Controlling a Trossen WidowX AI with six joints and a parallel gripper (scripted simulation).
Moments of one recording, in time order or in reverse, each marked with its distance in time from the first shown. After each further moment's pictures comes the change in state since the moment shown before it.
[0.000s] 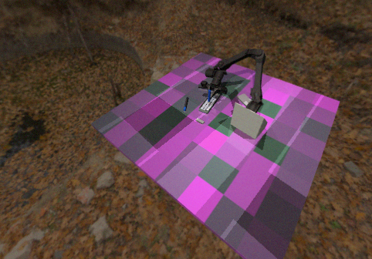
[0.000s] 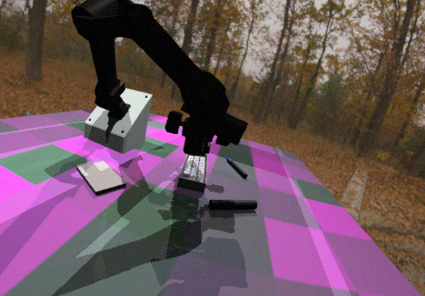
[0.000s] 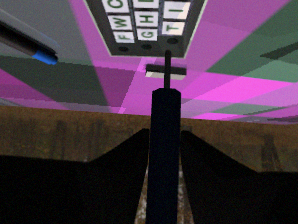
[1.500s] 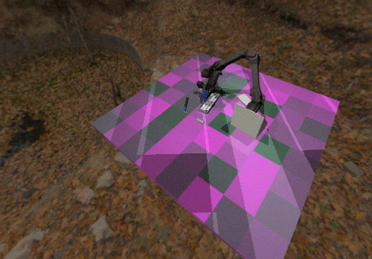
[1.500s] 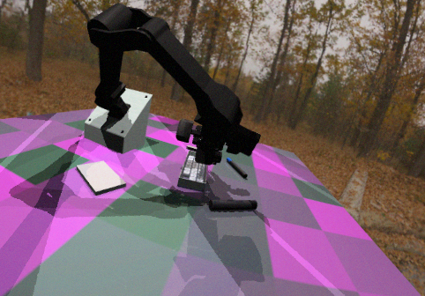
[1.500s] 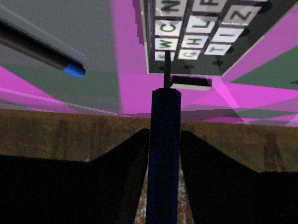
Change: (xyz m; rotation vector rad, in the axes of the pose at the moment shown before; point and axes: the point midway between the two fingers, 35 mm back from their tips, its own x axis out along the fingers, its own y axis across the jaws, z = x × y) arm 0.004 0.036 0.015 0.006 0.006 0.010
